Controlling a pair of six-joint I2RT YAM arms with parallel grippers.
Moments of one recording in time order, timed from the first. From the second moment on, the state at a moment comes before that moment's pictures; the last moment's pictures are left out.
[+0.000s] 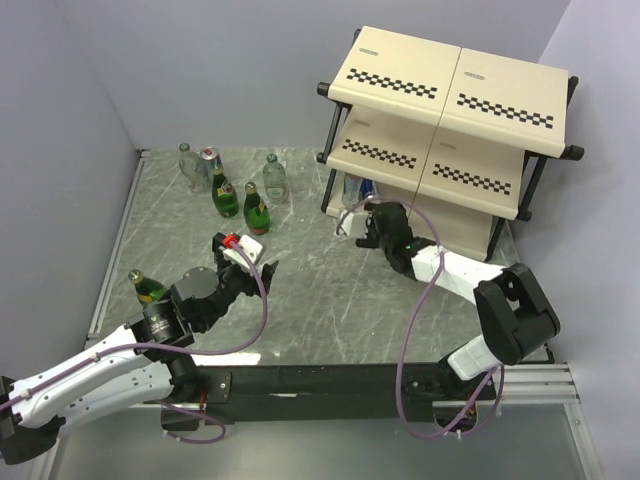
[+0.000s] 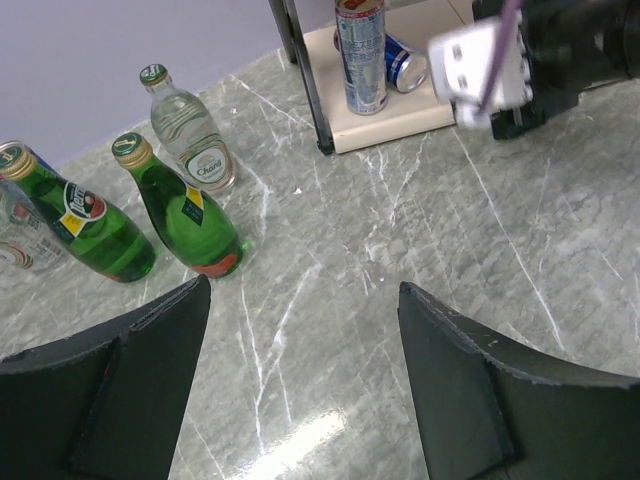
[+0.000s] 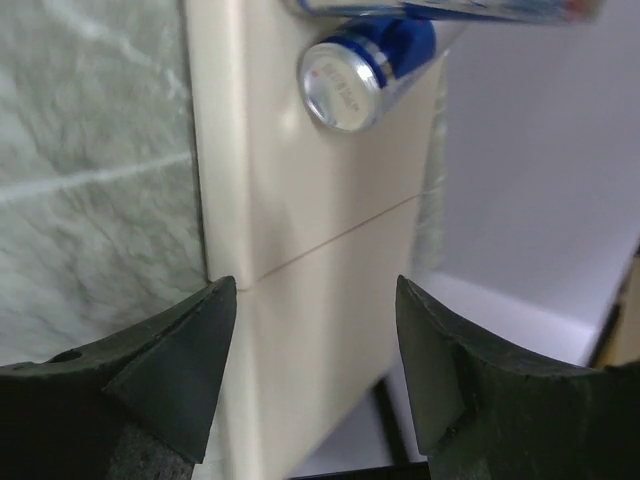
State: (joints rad) left arm -0.99 0.63 0.64 -0.14 -0.47 0.09; right arm 0.51 1.50 0.77 0.14 0.29 -1.15
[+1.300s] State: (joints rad) left arm -0.99 0.63 0.64 -0.15 -0.47 0.10; right arm 0.56 1.85 1.10 0.08 0.53 -0.58
